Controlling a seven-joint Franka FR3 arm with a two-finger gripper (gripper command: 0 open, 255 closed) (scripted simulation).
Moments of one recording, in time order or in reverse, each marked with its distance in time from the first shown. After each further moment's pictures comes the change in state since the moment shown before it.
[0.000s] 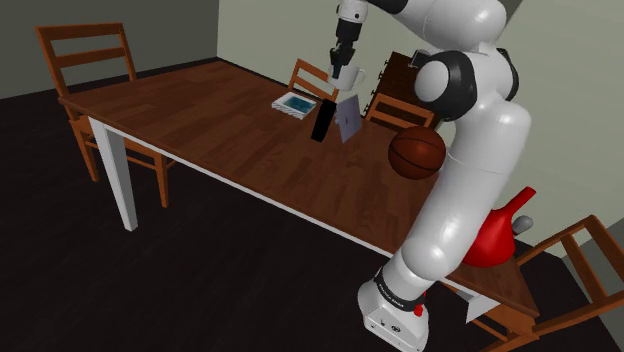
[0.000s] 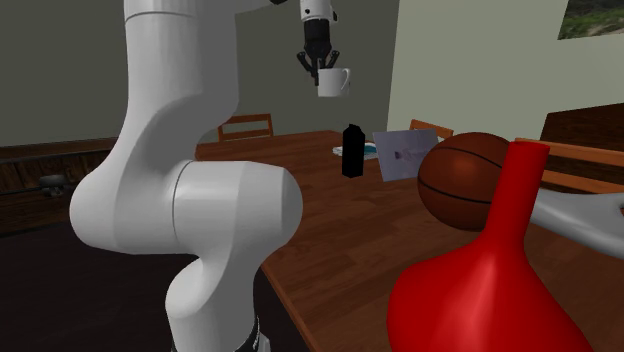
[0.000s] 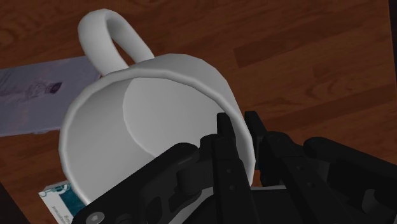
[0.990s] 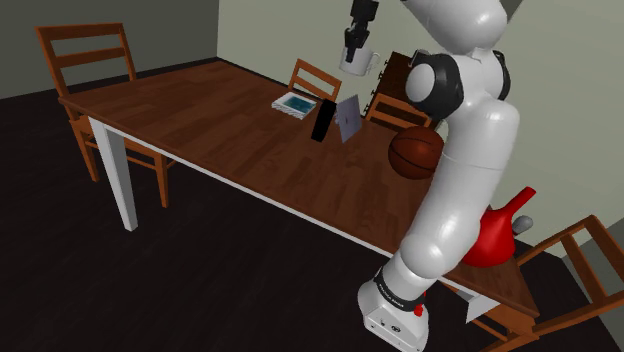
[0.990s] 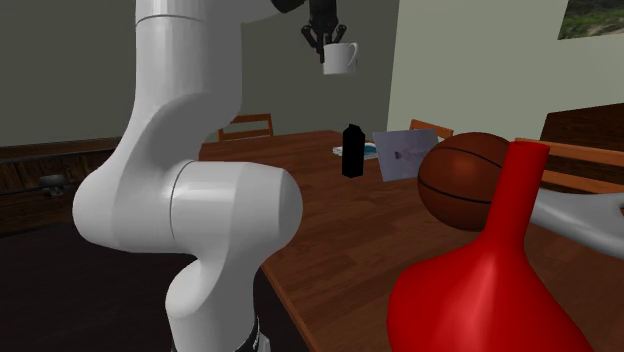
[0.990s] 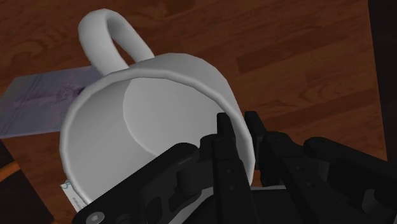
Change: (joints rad) arm -0.051 0.061 -0.018 0.264 0.024 -0.203 -0.057
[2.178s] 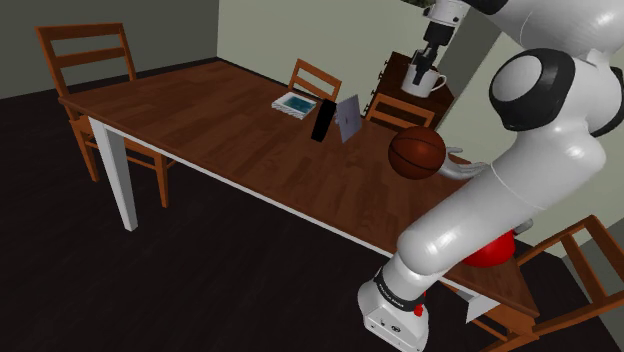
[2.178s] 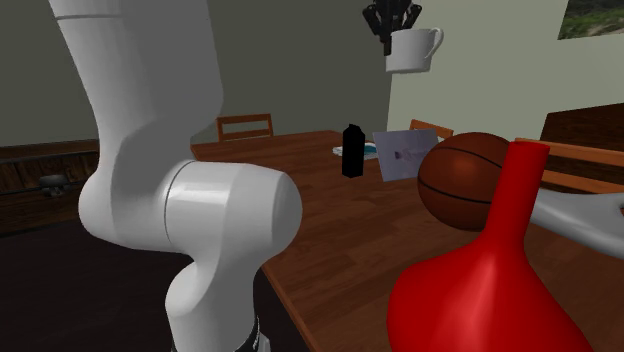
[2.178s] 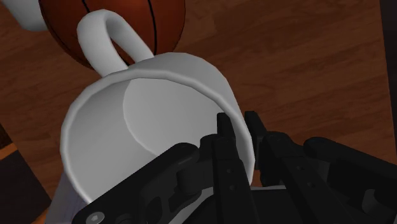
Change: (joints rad) arm -0.105 -0.447 -0.126 -0.530 -0.175 0.138 -0.275
